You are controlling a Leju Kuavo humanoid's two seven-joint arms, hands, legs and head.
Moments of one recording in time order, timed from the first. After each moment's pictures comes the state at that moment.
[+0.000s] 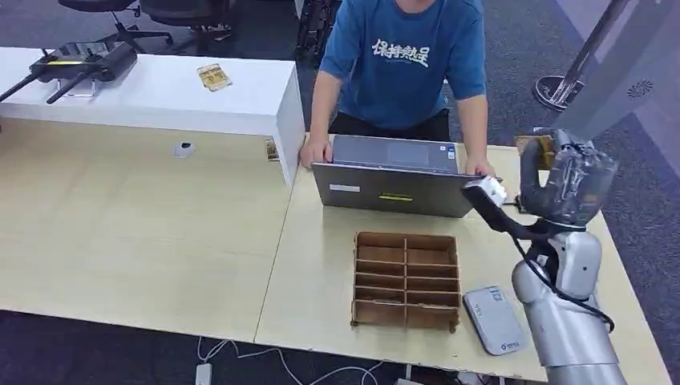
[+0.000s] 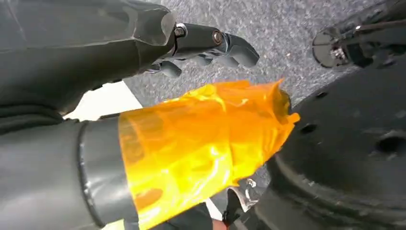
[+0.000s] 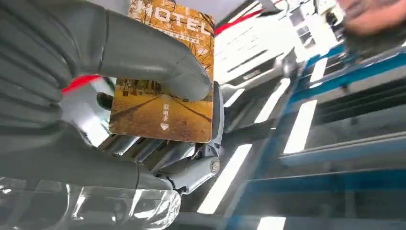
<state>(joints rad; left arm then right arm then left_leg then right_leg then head) 0.14 0.06 -0.39 0.01 0.25 -0.26 -0.23 -0.53 -0.10 0.15 -1.22 1.07 -0.70 -0.08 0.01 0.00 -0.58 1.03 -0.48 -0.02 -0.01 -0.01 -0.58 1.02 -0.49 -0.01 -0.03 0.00</state>
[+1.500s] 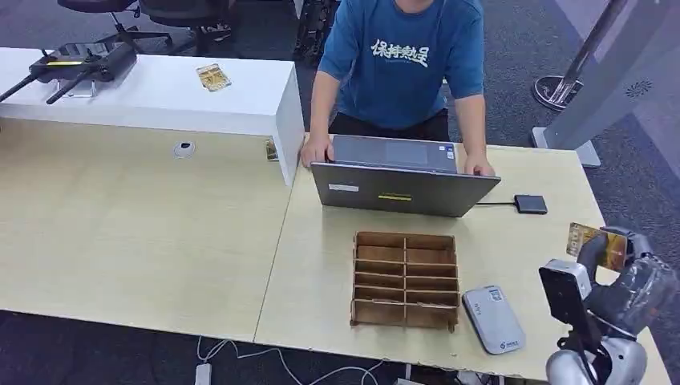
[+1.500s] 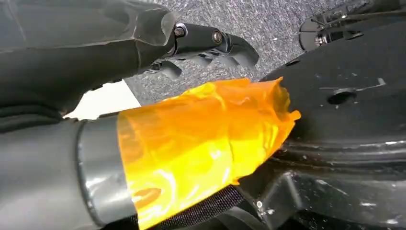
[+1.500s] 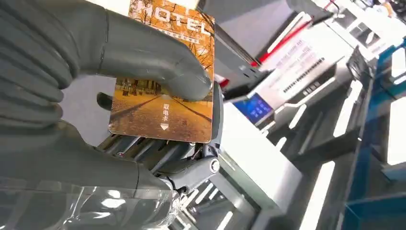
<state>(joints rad) 0.15 0.00 -0.35 0.01 0.32 -0.23 -0.24 -0.12 -0.10 -0.06 -1.47 0.74 -0.69 -0.19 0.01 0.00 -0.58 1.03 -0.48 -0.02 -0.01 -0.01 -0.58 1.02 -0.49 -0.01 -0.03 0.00</state>
